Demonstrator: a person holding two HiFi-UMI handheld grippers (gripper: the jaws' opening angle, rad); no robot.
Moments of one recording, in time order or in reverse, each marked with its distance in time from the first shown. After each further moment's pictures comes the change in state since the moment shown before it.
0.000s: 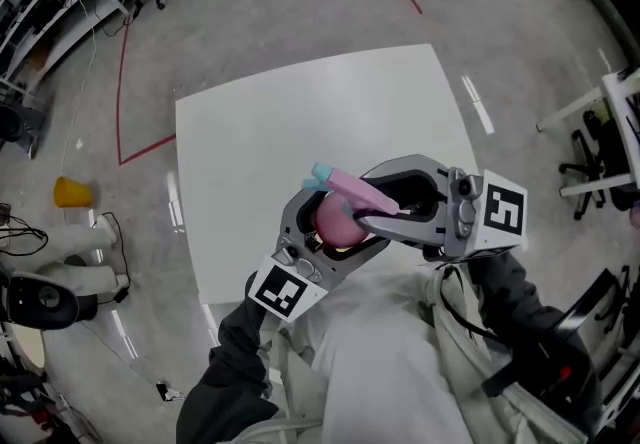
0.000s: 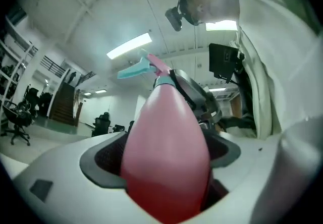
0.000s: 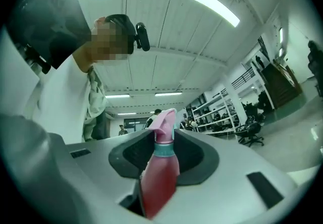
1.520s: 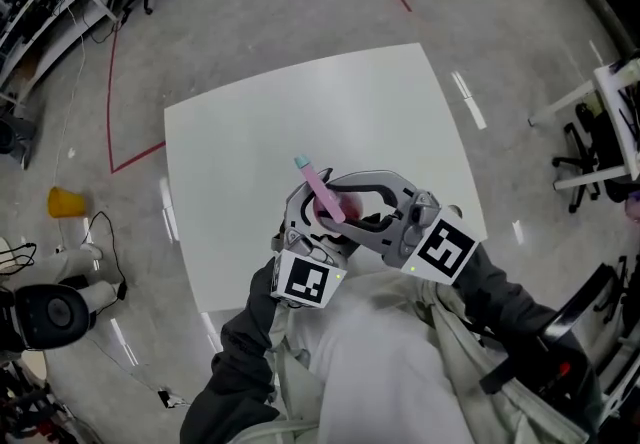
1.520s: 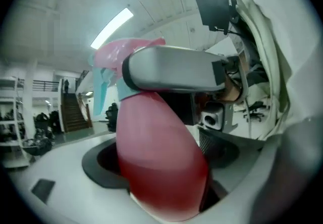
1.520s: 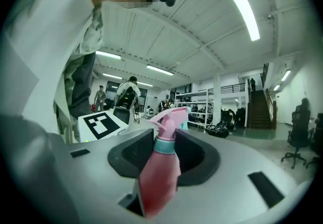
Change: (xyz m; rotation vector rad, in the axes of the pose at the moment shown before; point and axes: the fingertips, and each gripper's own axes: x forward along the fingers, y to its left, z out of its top) left arm 0.019 0.030 -0.064 0.334 0.311 0.104; right arm 0.012 -0.029 -0.085 -0.307 0.325 -0.258
